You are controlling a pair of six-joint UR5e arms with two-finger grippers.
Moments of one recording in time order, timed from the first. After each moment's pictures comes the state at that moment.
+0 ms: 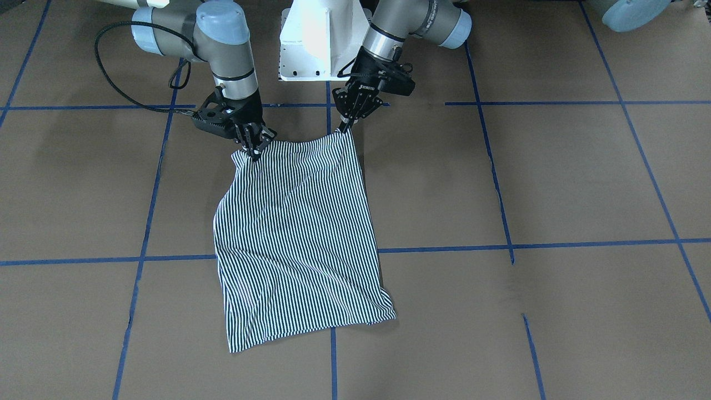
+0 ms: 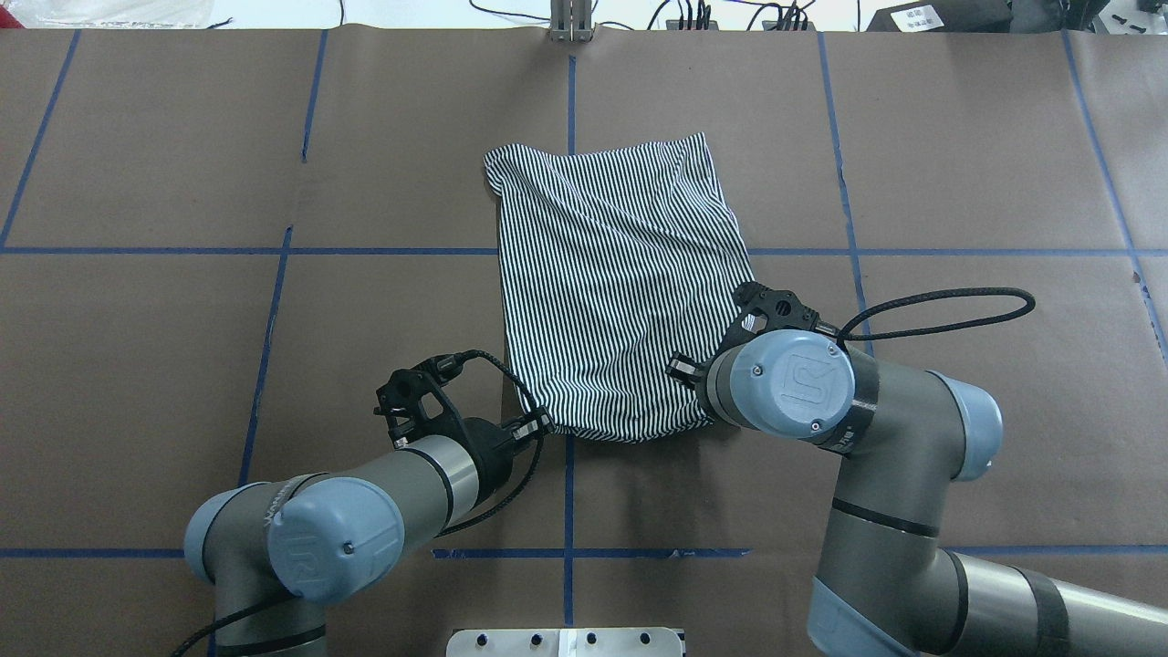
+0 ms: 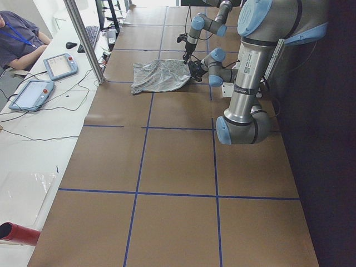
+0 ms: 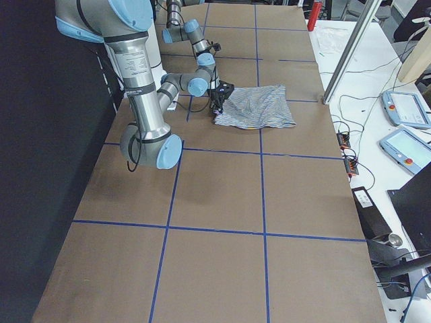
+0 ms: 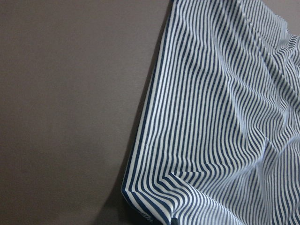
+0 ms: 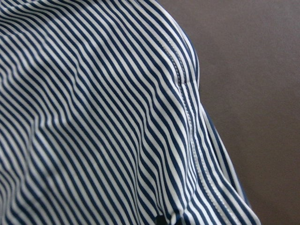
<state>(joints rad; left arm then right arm) -0.20 -2.02 -1.91 -2.06 -1.31 -1.80 0.39 -1.17 1.96 -1.55 1.60 1.77</state>
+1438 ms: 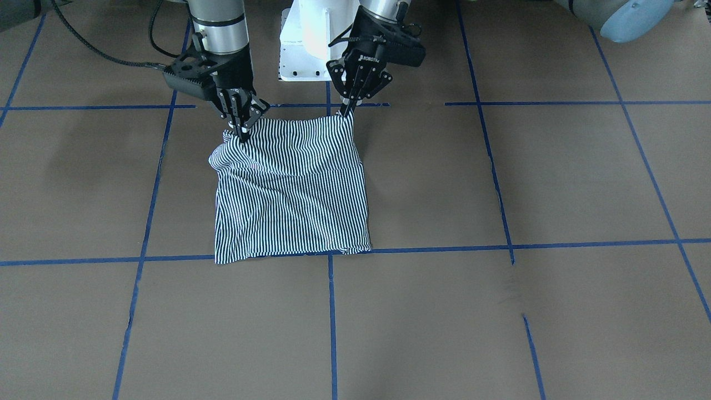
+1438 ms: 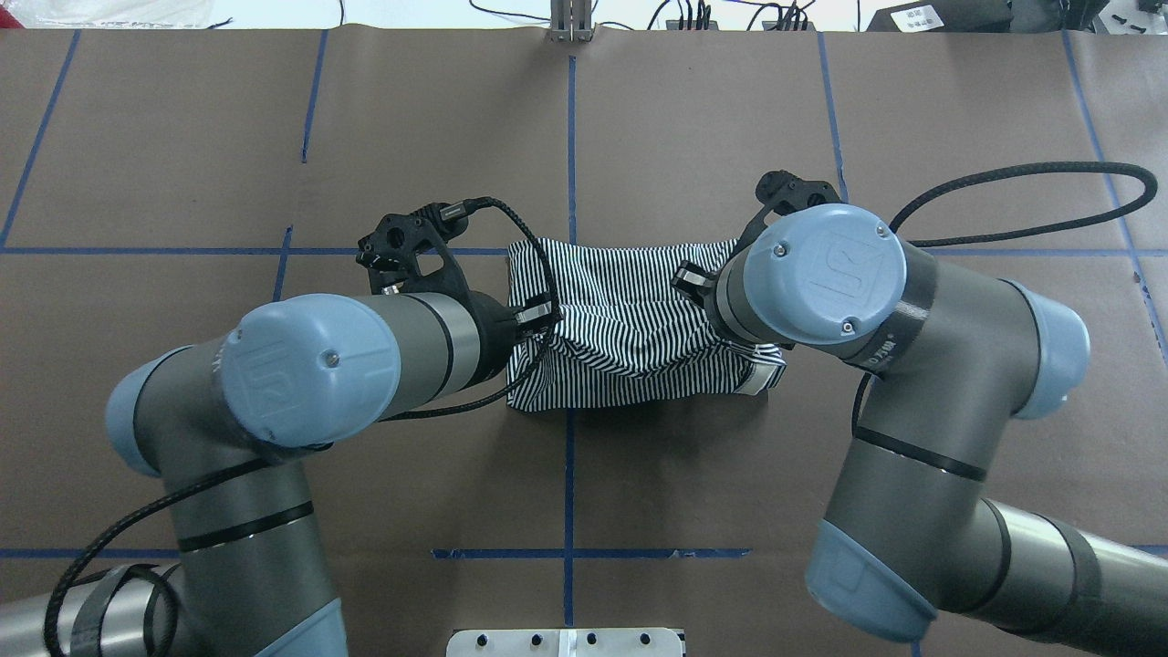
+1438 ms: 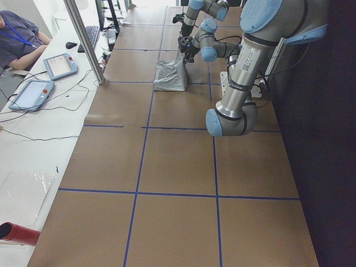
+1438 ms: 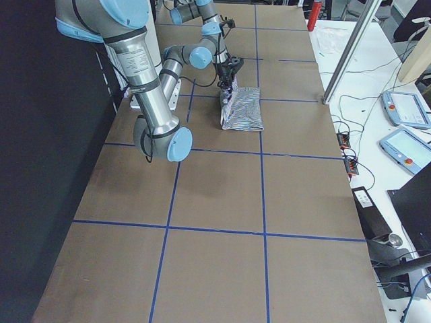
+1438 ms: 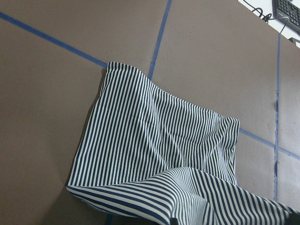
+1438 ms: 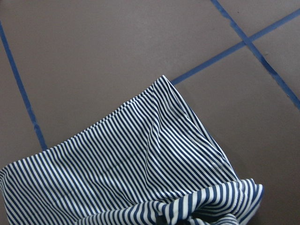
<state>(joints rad) -0.41 -2.18 -1.97 -1.73 -1.49 -1.64 0.52 -1.03 2.02 -1.76 1.60 1.73</state>
